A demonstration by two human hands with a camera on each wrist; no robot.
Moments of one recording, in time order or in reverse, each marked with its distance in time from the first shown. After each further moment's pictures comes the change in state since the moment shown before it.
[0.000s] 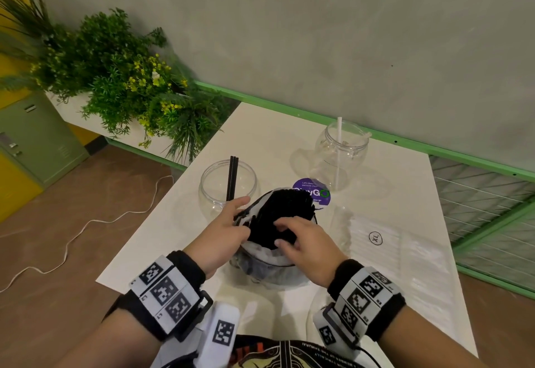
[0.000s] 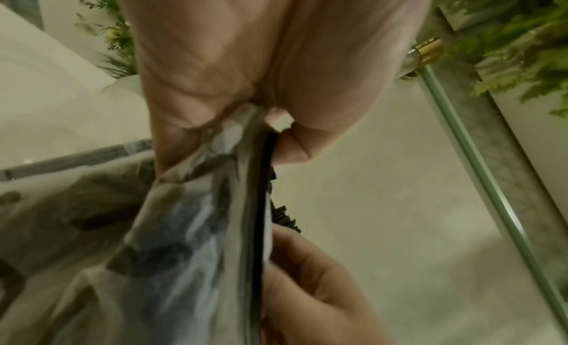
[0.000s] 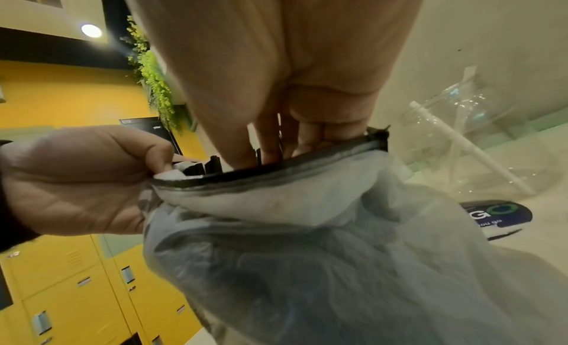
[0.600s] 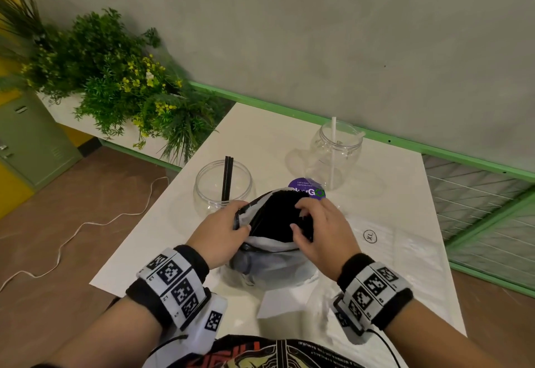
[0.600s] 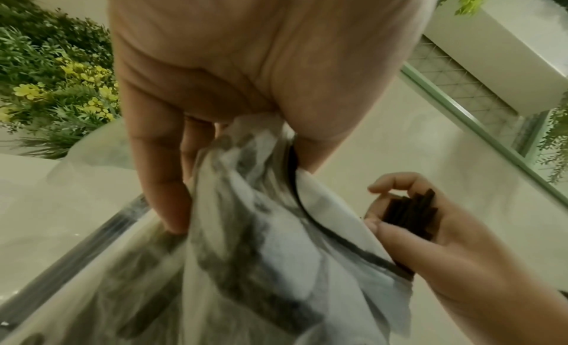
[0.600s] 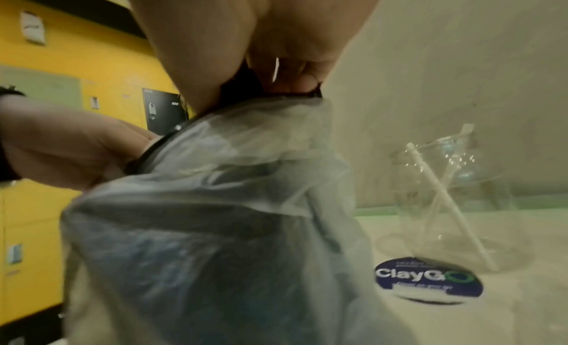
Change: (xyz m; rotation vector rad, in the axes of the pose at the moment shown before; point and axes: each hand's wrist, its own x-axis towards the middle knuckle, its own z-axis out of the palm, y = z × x) left_hand 0.008 -0.001 -0.004 0.614 0.068 0.208; right_hand -0.007 0.015 -0.019 -0.219 0.480 -0.243
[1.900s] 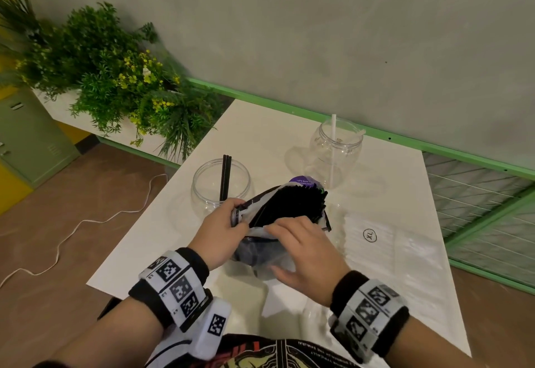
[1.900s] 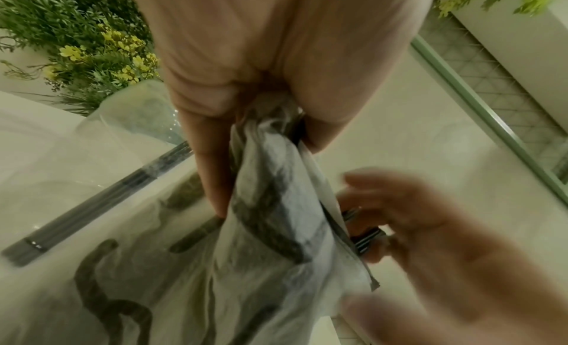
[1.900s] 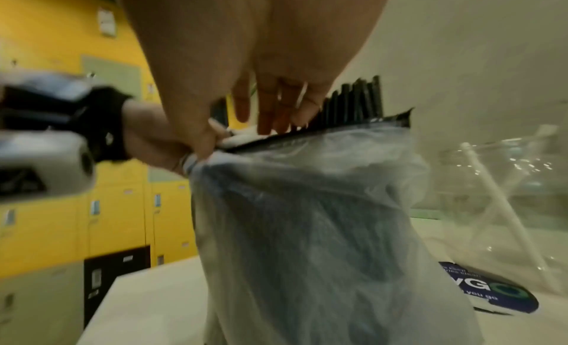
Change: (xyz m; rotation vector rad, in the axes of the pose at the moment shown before) left_hand 0.008 -0.005 0.011 -0.264 0.071 -0.011; right_hand -0.017 -0.018 0.008 -0.074 -0.241 -0.232
